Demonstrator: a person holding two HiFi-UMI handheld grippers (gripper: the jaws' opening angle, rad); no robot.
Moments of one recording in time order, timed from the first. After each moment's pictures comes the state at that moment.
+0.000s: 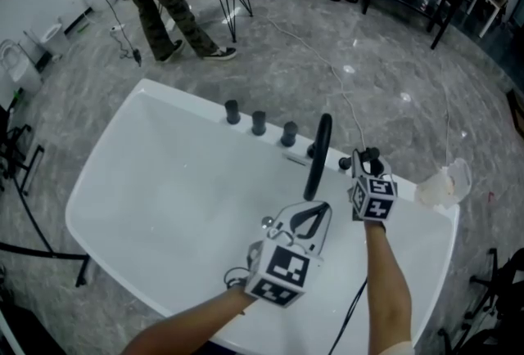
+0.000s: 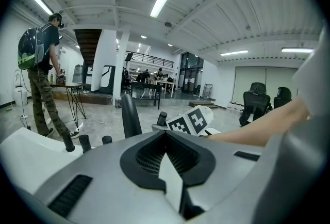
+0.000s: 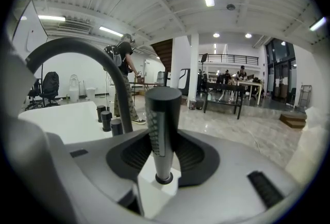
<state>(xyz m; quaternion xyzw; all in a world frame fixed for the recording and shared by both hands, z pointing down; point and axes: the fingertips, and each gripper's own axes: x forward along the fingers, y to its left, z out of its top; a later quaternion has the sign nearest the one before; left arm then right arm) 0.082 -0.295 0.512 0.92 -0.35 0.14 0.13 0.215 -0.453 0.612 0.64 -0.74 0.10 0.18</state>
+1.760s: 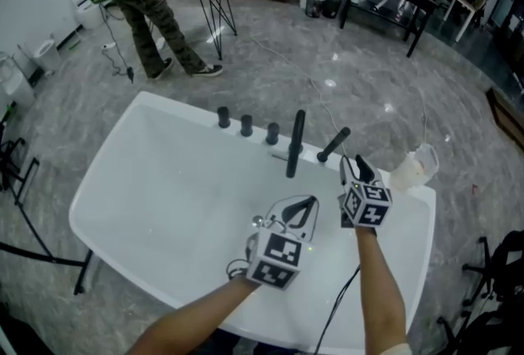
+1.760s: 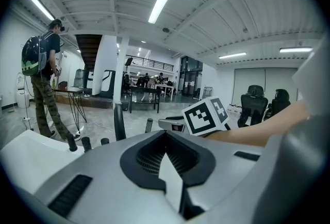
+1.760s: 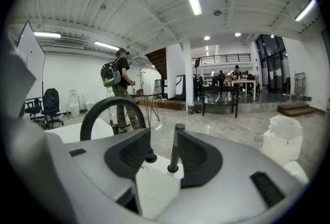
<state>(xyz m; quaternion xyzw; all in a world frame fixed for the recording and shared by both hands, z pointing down) 0.086 -0.233 0.472 0.92 -0.36 0.13 0.12 0.216 -0.352 0.519 0.65 -0.74 0.12 0.11</state>
